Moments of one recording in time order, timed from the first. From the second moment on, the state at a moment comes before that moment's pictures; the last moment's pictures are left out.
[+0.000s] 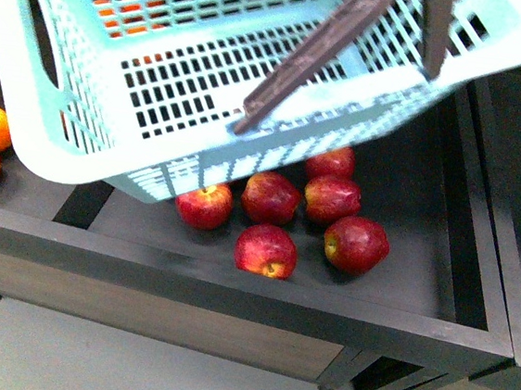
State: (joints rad) left arm -0.45 1.83 1.55 -0.31 0.28 -0.89; right arm 0.00 0.00 0.02 0.00 0.00 0.00
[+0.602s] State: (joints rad) left arm -0.65 1.88 1.63 -0.40 0.33 -0.79; right arm 0.00 0.00 0.02 0.00 0.00 0.00
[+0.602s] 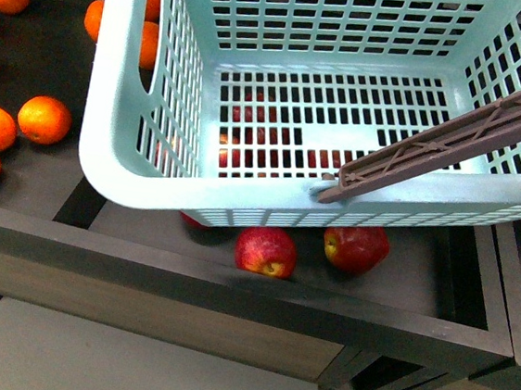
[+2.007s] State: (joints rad) left arm -0.65 1.88 1.63 -0.40 0.33 -0.78; right arm -0.78 2.46 1.52 0.10 -0.14 -0.44
